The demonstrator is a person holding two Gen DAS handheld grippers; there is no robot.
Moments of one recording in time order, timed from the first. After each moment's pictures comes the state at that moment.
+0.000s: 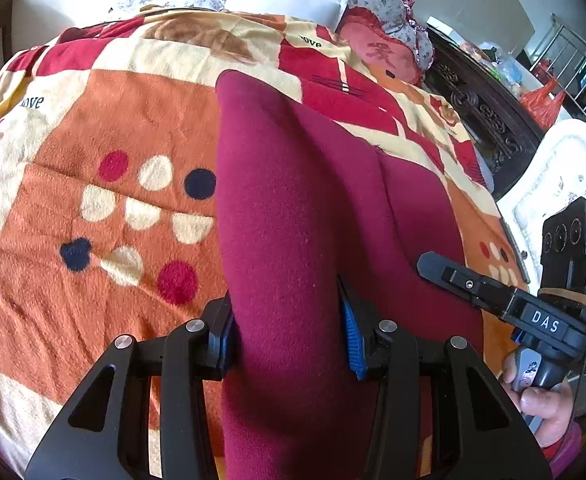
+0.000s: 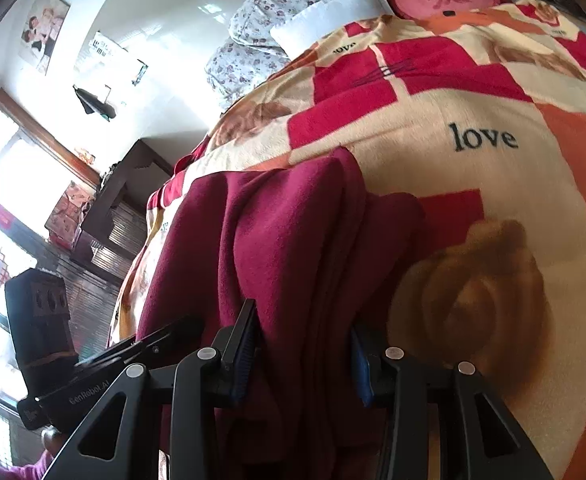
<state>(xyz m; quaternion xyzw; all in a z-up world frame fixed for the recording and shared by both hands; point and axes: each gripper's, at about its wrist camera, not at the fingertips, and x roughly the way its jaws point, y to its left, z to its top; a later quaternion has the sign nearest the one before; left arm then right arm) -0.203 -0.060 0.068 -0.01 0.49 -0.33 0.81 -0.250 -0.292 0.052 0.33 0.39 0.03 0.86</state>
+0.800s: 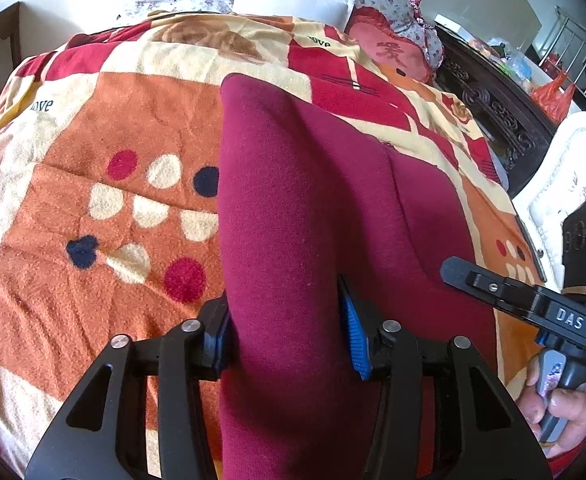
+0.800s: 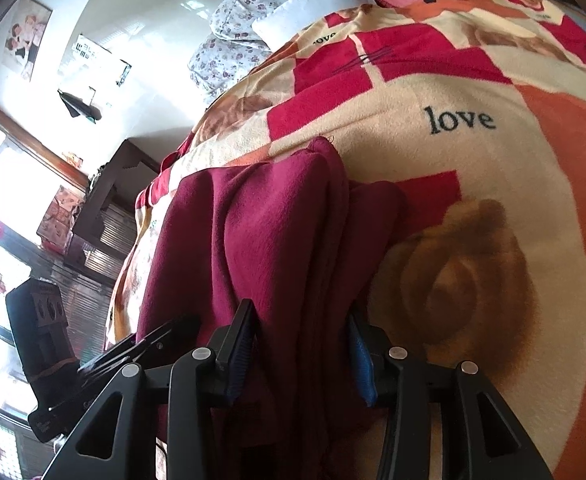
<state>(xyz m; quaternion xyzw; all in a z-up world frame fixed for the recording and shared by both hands) -0.206 -0.070 0.063 0.01 0.48 -0.30 0.82 -0.259 -0.297 0.054 0.33 0.41 0.01 0.85</state>
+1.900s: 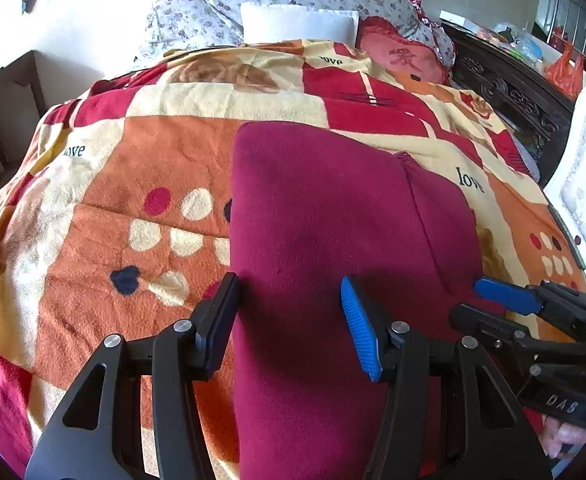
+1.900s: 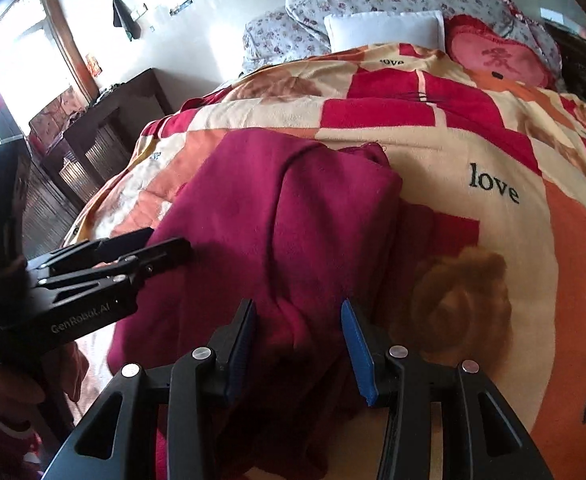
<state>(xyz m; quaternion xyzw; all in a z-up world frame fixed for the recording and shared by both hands) -0.218 -0.072 0.073 0.07 0.42 -0.26 0.87 -0.262 -0.248 0.060 0.13 0.42 0.02 0.90</state>
